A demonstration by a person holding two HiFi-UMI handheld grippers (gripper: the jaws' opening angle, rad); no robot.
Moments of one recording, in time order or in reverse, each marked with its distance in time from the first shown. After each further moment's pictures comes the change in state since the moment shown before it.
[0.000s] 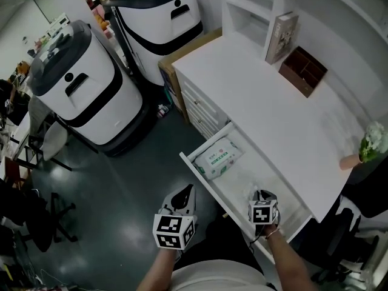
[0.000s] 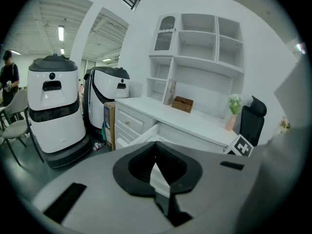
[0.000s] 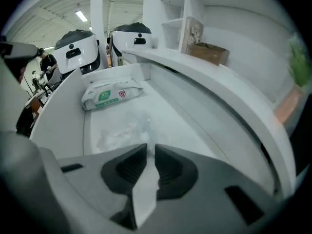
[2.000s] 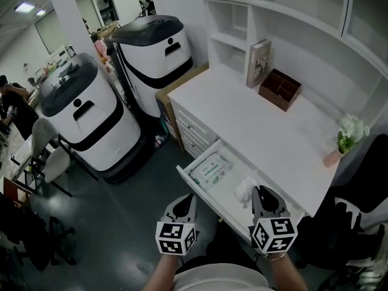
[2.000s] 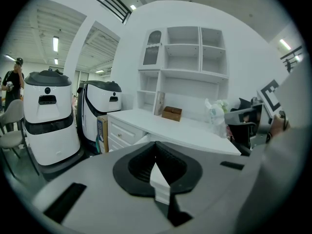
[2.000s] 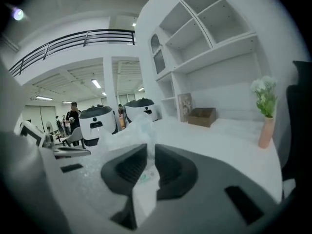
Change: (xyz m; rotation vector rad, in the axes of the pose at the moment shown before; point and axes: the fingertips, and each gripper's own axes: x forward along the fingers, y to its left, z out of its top) left arm -0.047 -0.044 0.021 0.080 -0.124 -0.064; right arm -0.242 0.013 0.111 0.204 -0.699 0.156
